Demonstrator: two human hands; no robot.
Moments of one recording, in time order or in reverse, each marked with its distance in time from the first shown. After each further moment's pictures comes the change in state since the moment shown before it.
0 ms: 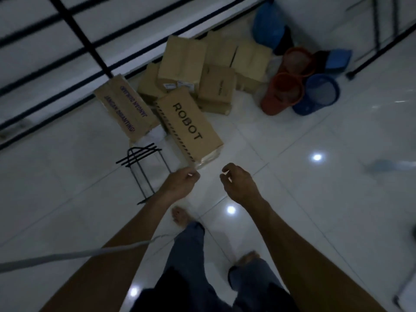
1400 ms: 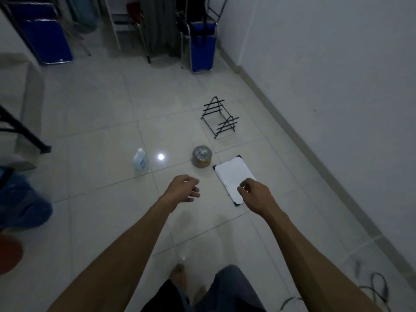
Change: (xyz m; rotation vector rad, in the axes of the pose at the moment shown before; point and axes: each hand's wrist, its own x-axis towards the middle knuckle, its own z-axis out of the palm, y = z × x) left_hand -0.174 0.470 0.879 0.508 -0.821 0.394; right_hand -0.566 0.649 -0.419 0.411 0.881 1.027
